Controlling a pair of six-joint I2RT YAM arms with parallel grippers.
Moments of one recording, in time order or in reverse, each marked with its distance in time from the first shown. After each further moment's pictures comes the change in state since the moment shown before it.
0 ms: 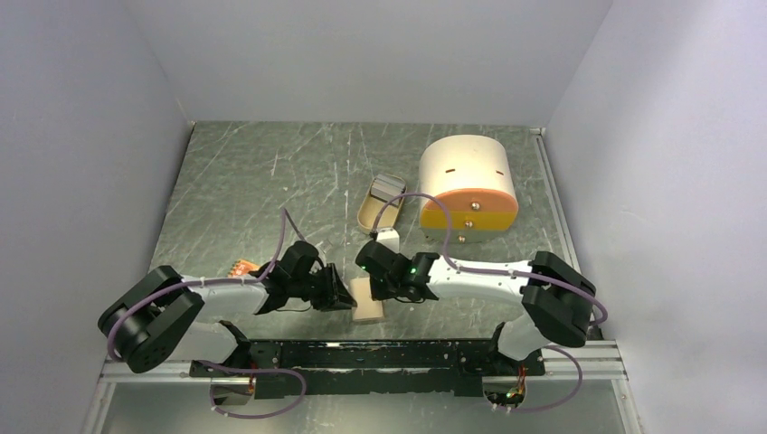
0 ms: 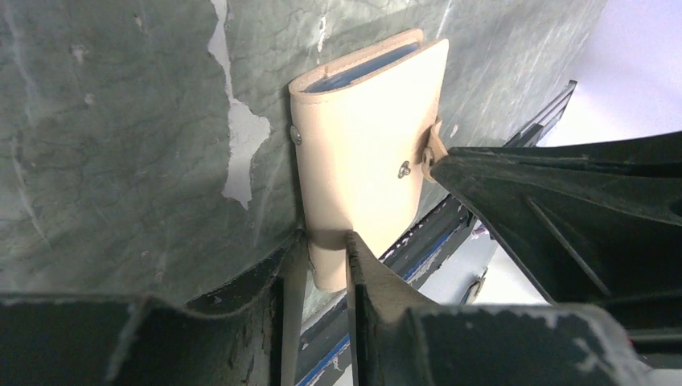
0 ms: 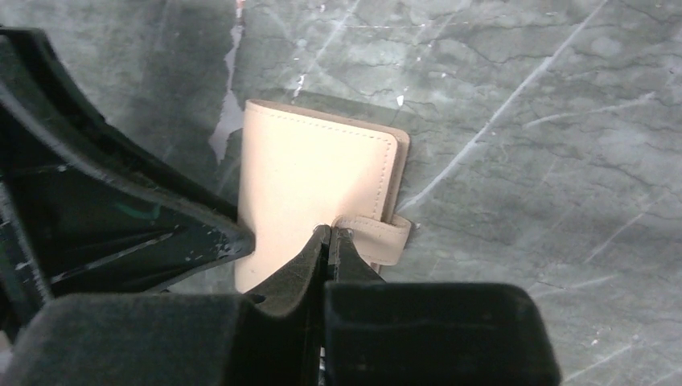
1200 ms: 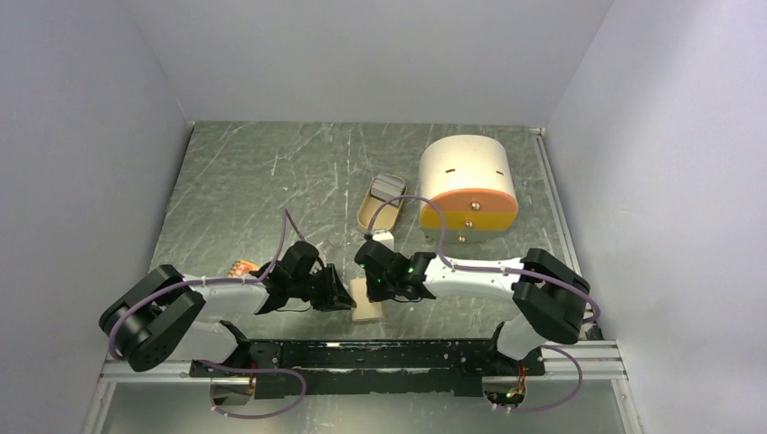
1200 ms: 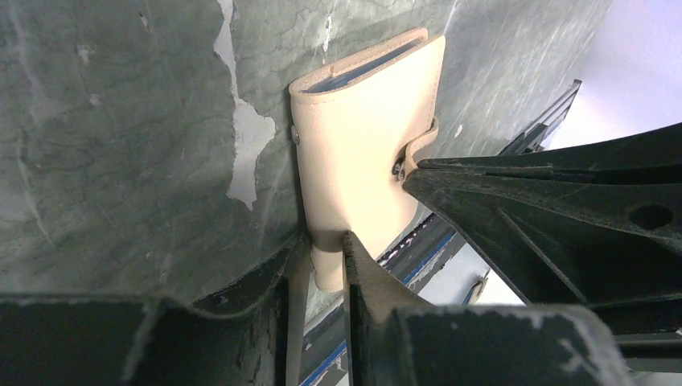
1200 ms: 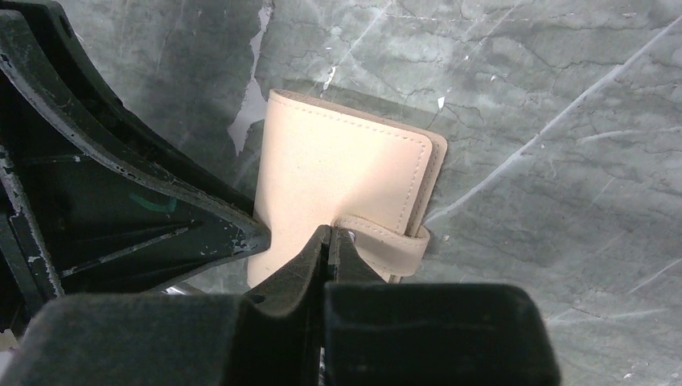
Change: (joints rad) left arm -0.001 0.013 0.000 0.001 -0.001 0.005; right arm -0.019 0.030 -0.016 0.079 -0.110 -0.042
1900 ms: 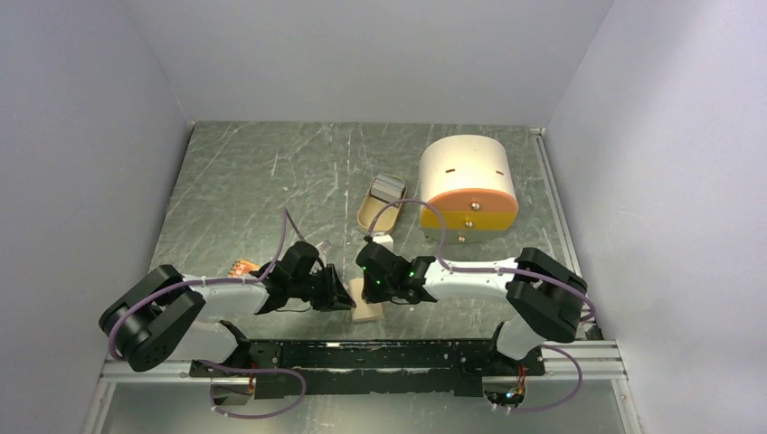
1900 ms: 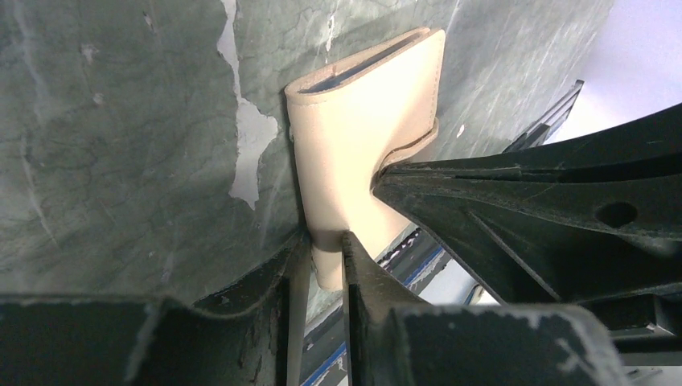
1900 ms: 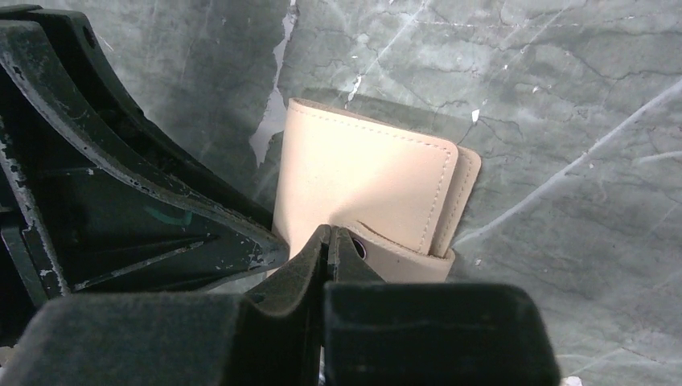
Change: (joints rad) left arm 0.000 0.000 0.000 -0.003 -0.002 0.003; right arm -0.002 0.023 -0.052 0.123 -0.025 0.026
